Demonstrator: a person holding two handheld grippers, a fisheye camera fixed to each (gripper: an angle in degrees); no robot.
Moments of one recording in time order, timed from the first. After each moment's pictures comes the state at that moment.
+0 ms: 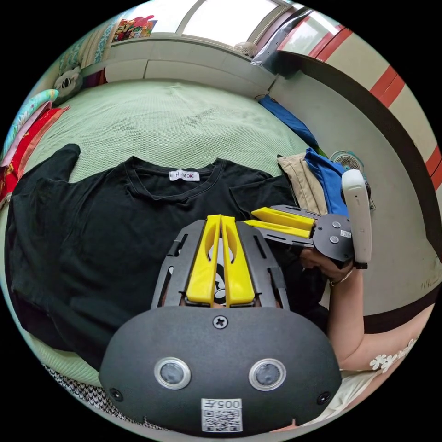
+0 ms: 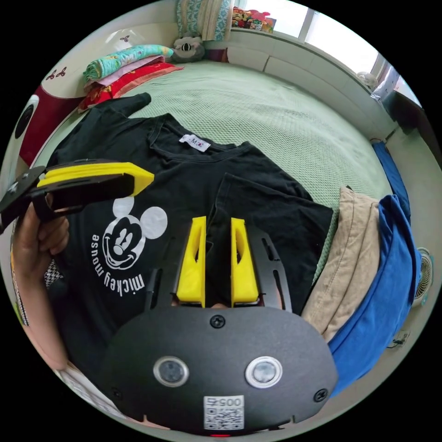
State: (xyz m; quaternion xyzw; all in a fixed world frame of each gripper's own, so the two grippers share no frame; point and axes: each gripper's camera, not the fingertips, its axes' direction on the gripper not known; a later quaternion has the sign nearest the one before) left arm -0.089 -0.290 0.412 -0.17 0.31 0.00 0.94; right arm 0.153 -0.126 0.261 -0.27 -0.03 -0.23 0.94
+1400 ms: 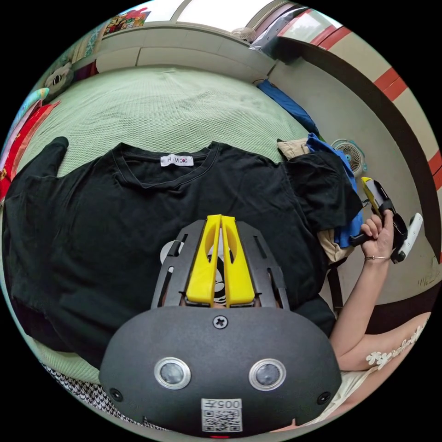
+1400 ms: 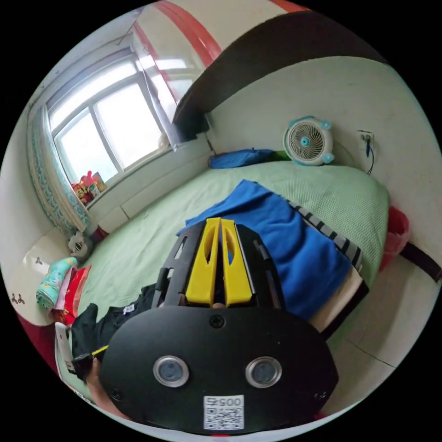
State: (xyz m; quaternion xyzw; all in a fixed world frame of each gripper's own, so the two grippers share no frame) left arm -0.060 -0.323 0.479 -0.21 0.33 0.01 0.92; right arm 0.371 -0.054 0.065 0.11 0.13 0.24 0.95
